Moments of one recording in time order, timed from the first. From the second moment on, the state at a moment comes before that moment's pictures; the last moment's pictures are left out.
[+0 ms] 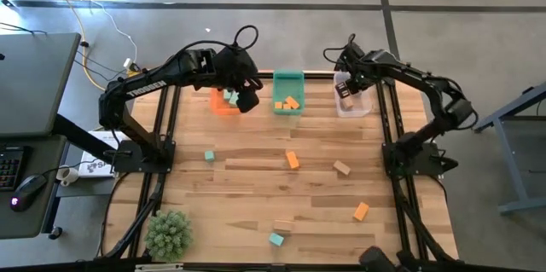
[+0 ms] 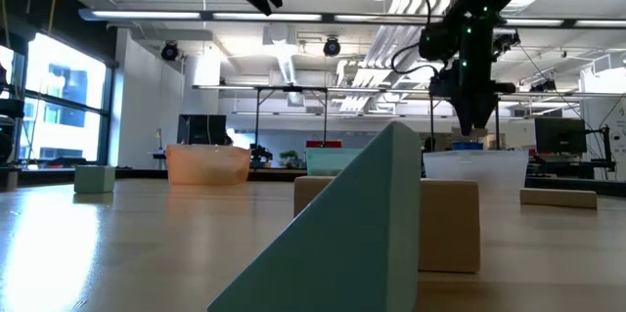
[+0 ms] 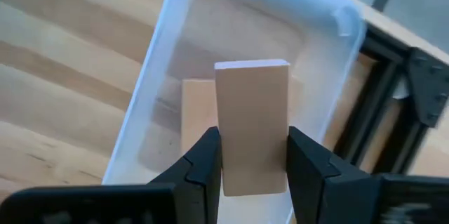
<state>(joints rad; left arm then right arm) 0.41 1.57 1.77 -1.10 -0.25 -0.08 -0.88 1.52 1.12 -0.96 0.18 0.21</state>
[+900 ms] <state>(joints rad) 0.25 1.57 1.41 -1.20 -0.06 -0.31 -0.93 1.72 1.12 -0.94 0.10 -0.08</state>
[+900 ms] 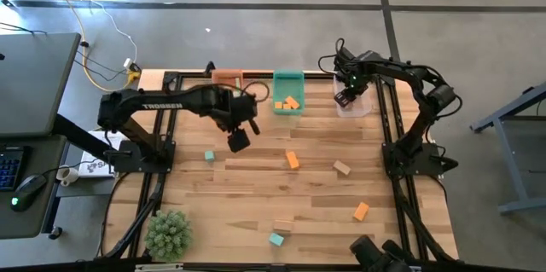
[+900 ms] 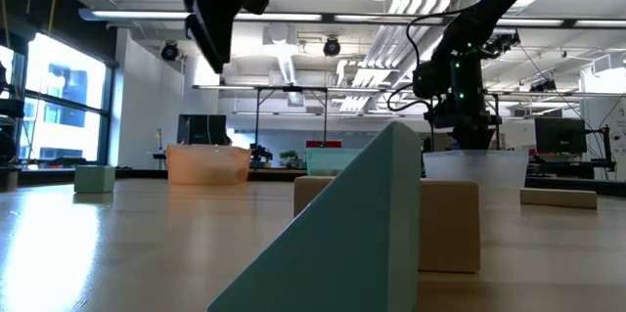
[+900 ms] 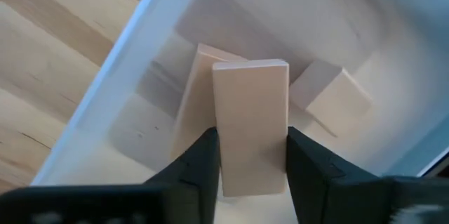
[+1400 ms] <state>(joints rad) 0.17 1.57 1.21 -1.21 -0.03 -0.37 -0.93 1.66 1.12 -0.94 0.10 -0.16</state>
